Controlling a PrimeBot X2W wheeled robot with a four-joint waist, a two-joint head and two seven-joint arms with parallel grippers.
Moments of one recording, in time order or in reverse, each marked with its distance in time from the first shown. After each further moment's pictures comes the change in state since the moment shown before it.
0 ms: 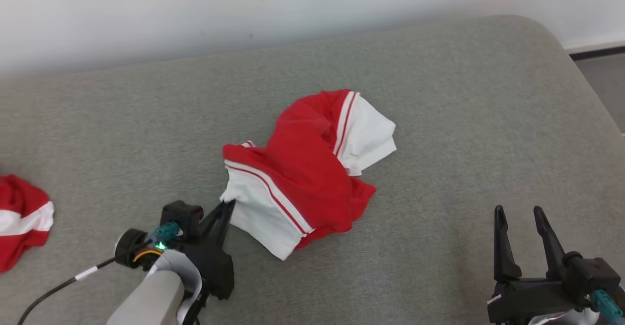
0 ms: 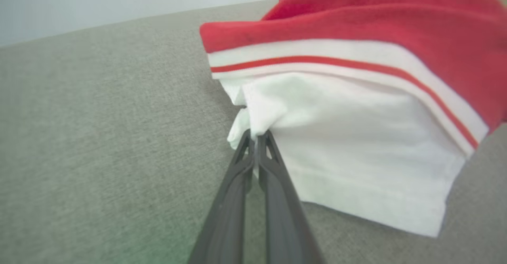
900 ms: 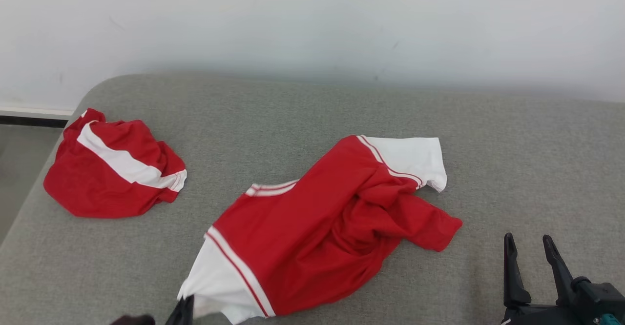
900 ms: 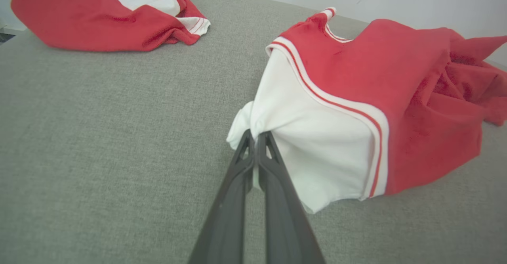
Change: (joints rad) left arm 0.502 0.148 0.152 -0.513 -0.118 0.246 0.032; right arm 0.089 0.000 -0.030 -0.014 0.005 0.000 0.015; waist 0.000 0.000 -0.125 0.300
